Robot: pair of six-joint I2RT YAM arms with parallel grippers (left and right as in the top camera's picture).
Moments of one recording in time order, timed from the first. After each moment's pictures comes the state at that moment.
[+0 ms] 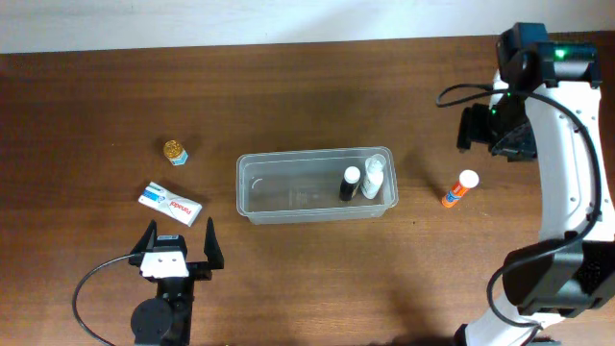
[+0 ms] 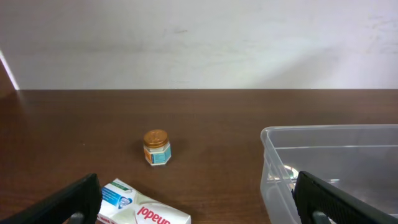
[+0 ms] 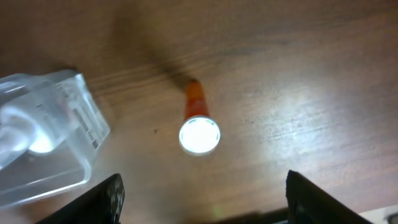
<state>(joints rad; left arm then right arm) -0.09 0.01 0.01 -0.07 -0.10 -0.02 -0.09 1.85 1.92 -1.59 0.05 0.21</state>
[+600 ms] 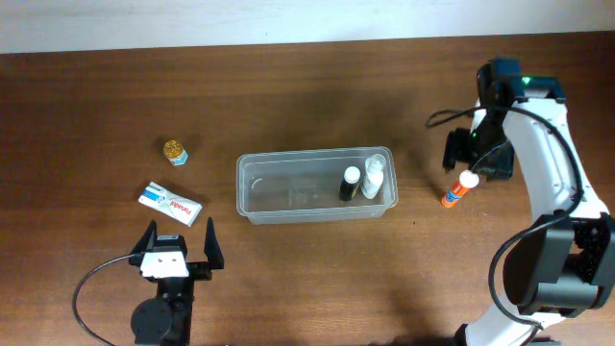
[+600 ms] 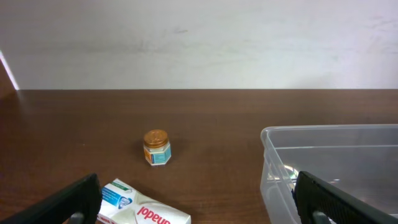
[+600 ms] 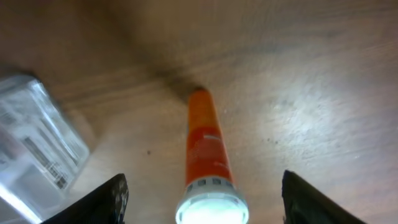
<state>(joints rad) -0.09 0.01 0.01 -0.07 -0.10 -0.02 -0.10 1.85 1.59 -1.34 0.02 0.21</state>
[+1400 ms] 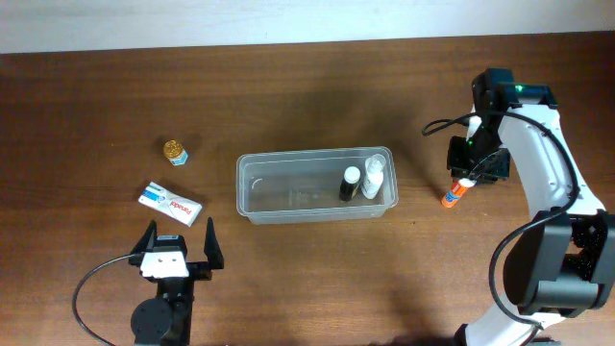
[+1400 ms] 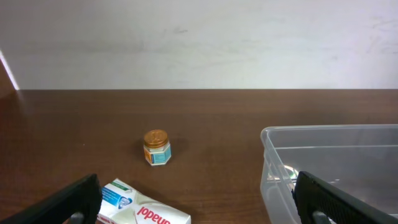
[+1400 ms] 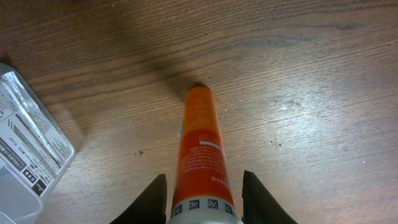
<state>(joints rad) -0.09 0.01 0.01 -0.07 -0.10 -0.02 -0.10 1.85 1.55 -1.30 0.02 0.18</state>
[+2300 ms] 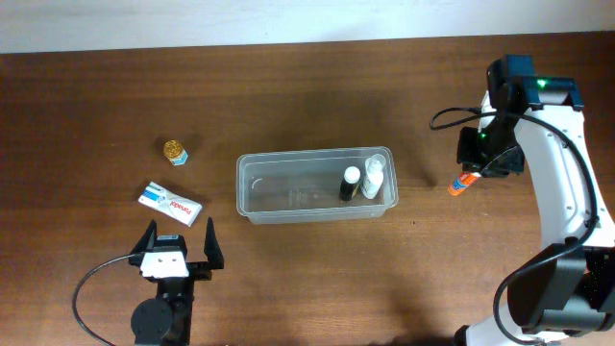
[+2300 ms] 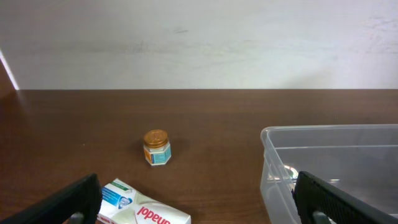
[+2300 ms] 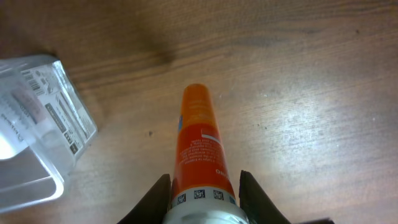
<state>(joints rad) -0.09 0.01 0.01 -0.07 -0.10 -0.02 -0.10 1.76 1.65 -1.43 0.01 0.17</state>
